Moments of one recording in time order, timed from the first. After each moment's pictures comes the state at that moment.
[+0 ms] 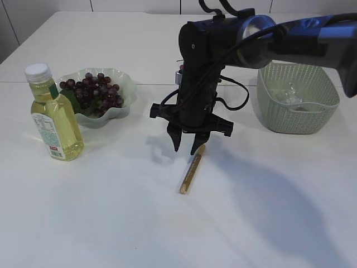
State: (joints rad) left arm -0.53 1.05 -1.62 0.34 1.27 -0.24; right arm 0.53 2.27 -1.88 0.09 1.11 0.73
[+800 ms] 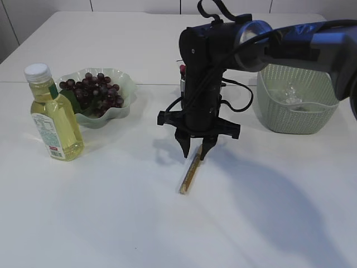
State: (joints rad) left arm -0.53 1.05 -1.59 0.34 1.27 -0.24; right arm 0.51 2.31 -1.92 0.05 1.21 0.74
